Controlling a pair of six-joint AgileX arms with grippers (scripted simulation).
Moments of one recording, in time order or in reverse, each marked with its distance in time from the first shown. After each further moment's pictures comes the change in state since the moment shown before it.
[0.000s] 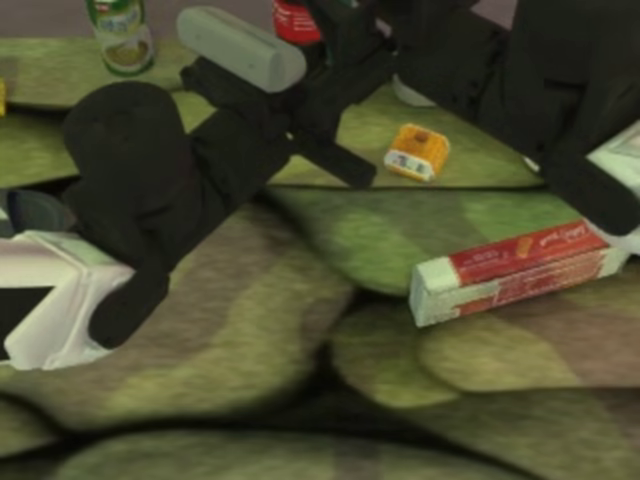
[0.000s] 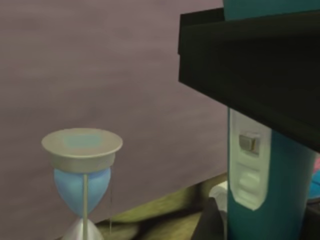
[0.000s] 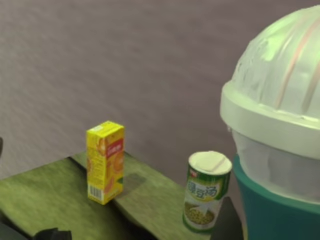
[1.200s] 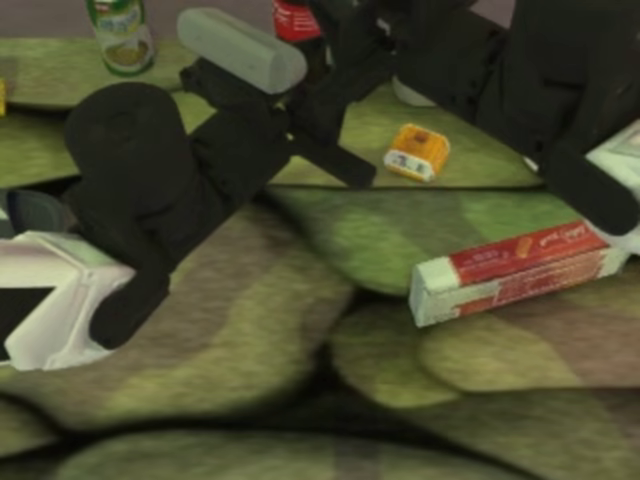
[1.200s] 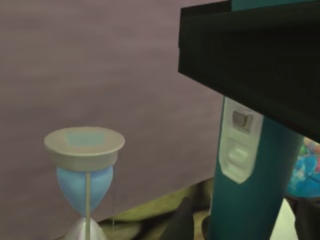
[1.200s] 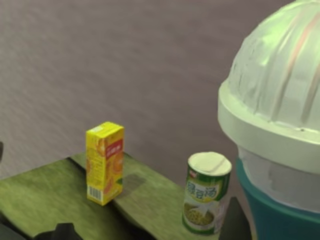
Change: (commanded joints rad) left arm 0.000 0.000 0.000 0.000 0.000 0.000; right arm 0.000 0.000 0.000 0.000 0.000 0.000
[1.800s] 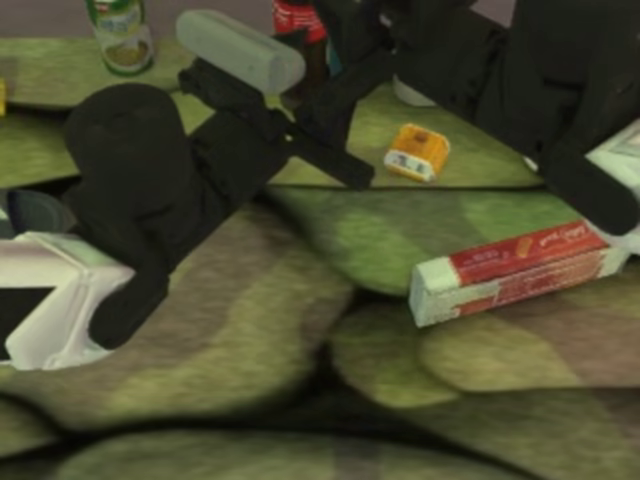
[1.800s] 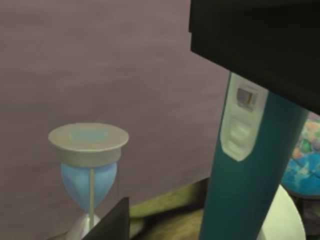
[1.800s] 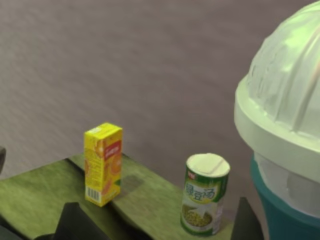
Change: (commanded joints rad) left arm 0.000 0.000 0.000 0.000 0.000 0.000; right arm 0.000 0.000 0.000 0.000 0.000 0.000
